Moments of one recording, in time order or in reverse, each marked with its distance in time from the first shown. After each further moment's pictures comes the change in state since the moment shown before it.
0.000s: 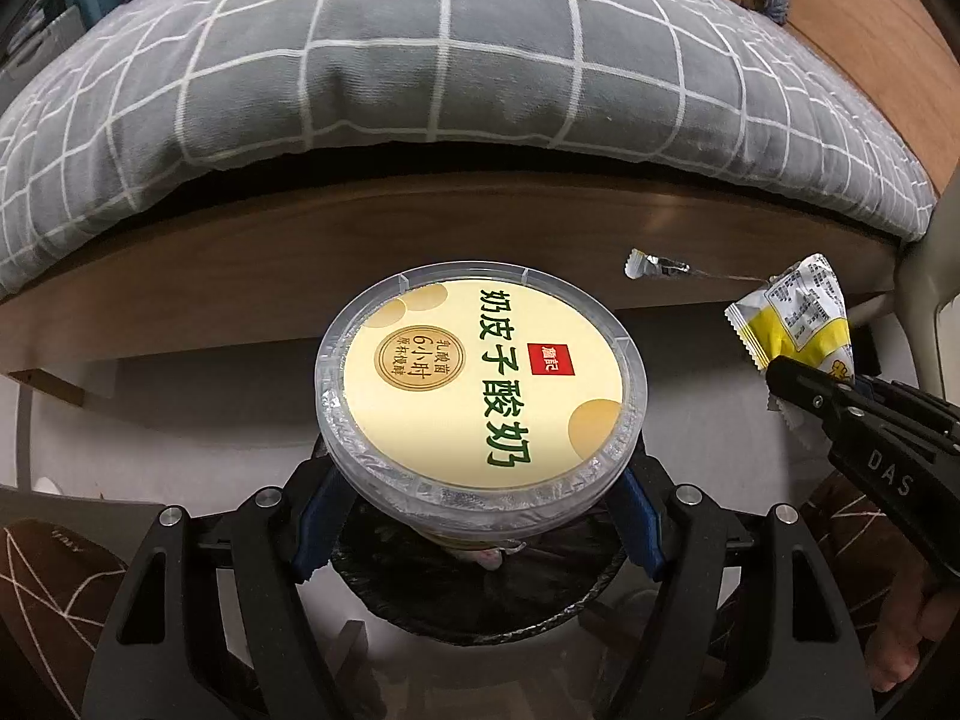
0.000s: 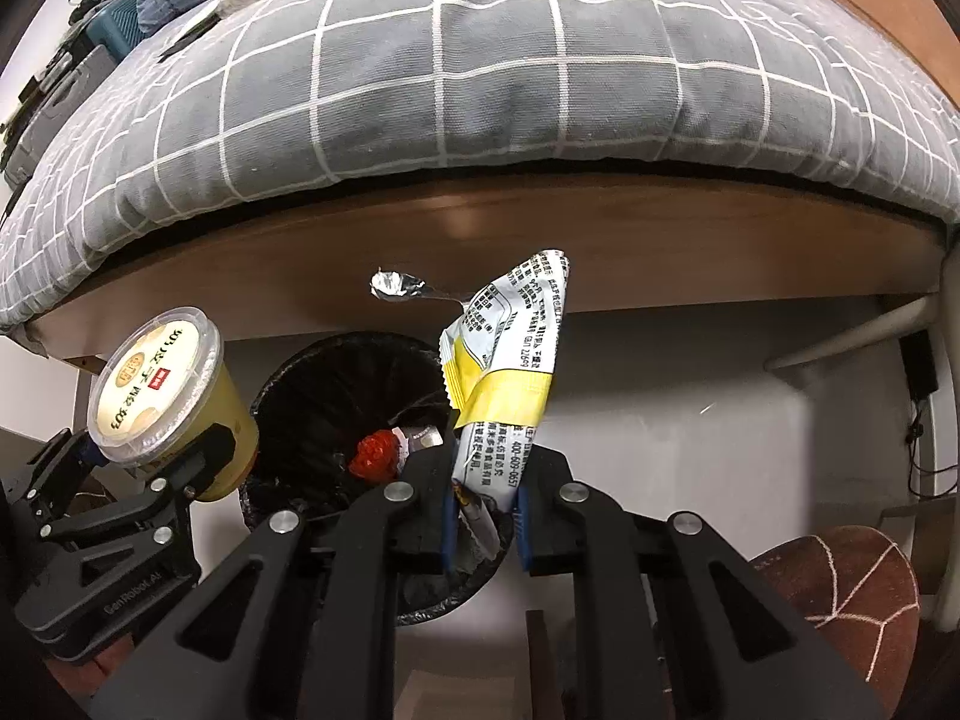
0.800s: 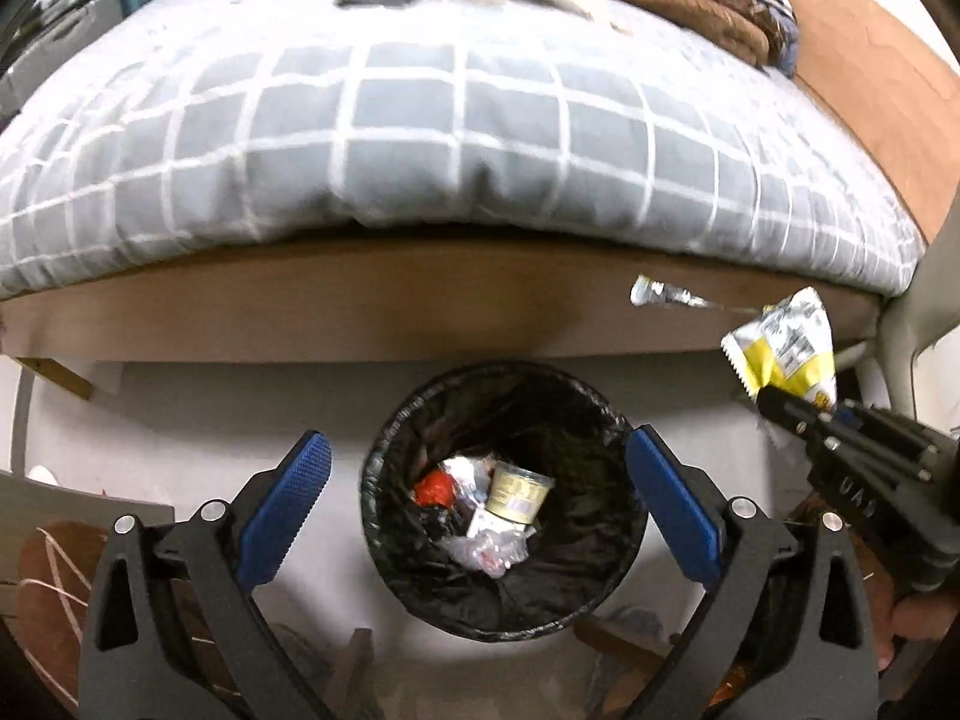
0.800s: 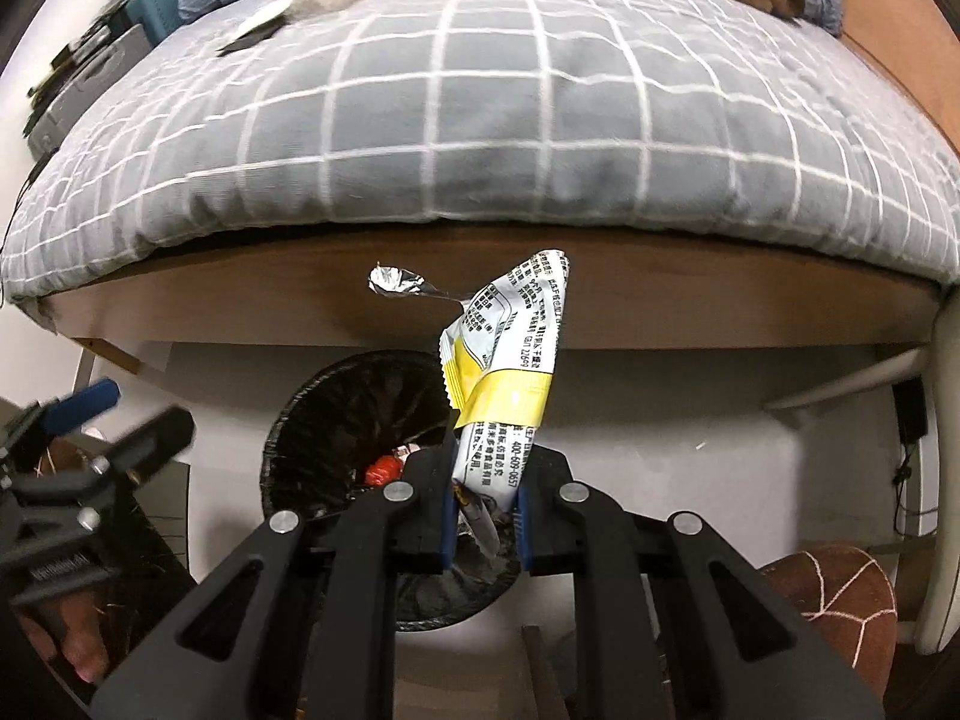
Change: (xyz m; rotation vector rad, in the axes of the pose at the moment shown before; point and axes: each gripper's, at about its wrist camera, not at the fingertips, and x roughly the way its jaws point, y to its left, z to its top) left arm -0.056 0.054 0.006 -0.074 -0.086 -0.021; right arm -0.030 0.048 0.002 -0.097 -0.069 0.003
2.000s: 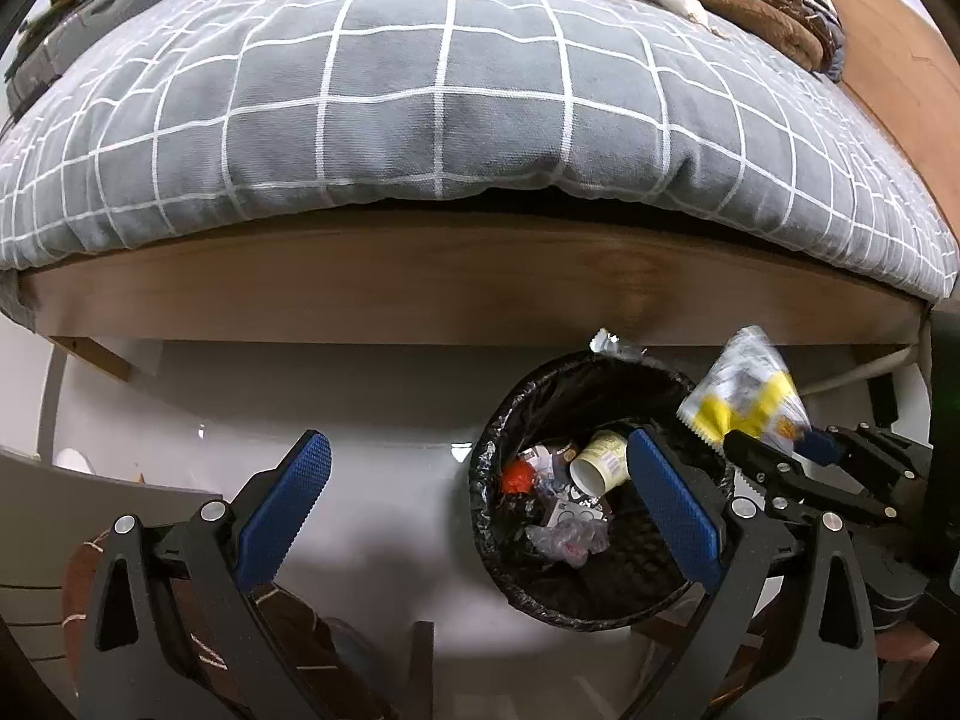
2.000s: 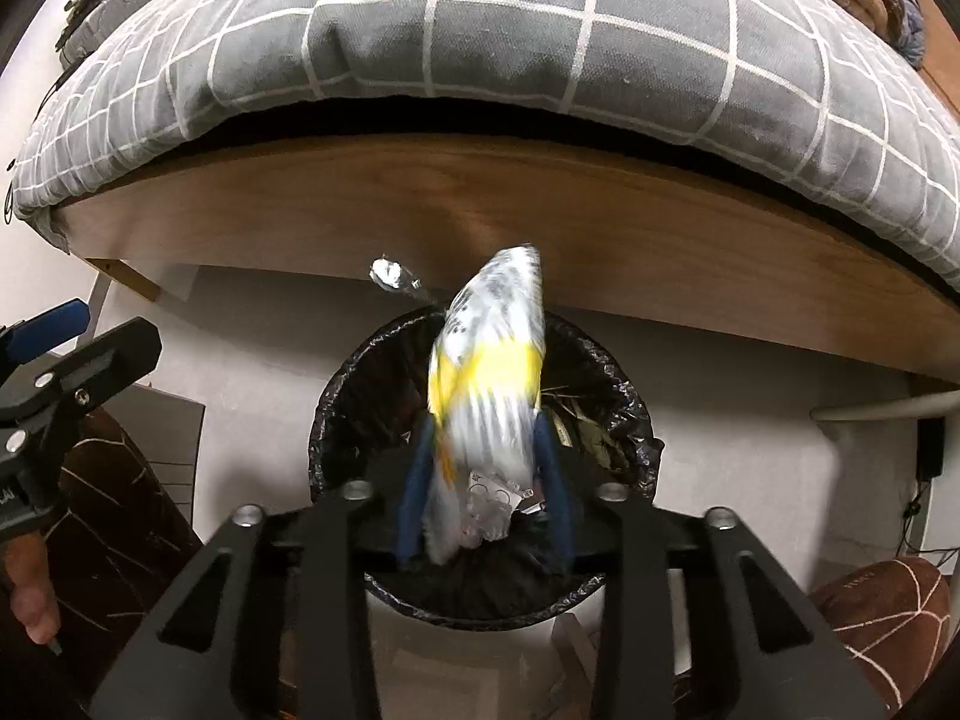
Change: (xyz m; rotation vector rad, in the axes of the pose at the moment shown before) left arm 0.009 0.072 -0.009 -0.023 0.039 0.086; right arm 0.058 0.079 -0.011 -0.119 0.114 0.044
